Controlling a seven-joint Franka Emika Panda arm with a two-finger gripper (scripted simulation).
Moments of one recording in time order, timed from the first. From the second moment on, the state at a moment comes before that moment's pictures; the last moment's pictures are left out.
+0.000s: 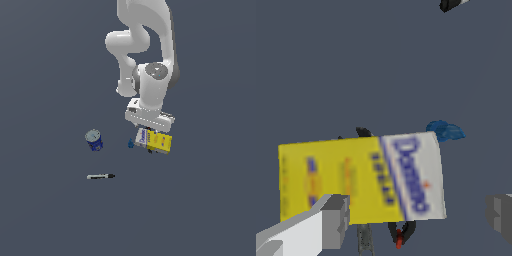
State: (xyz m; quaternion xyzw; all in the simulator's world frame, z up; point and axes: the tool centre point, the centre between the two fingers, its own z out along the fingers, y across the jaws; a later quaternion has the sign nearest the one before) arm -0.073 0.085 0.127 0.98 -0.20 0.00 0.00
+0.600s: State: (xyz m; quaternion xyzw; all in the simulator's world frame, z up) arm -0.129 0.104 0.074 0.96 -0.27 0.00 0.00
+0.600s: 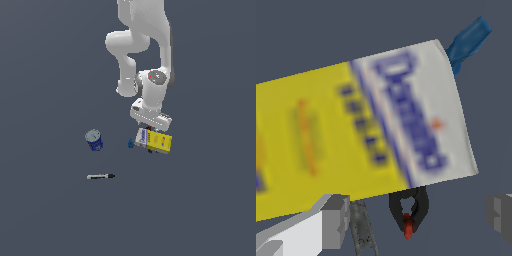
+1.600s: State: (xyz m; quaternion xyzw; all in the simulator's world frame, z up) arm -0.135 0.109 0.048 0.96 -0.28 0.01 -0.01
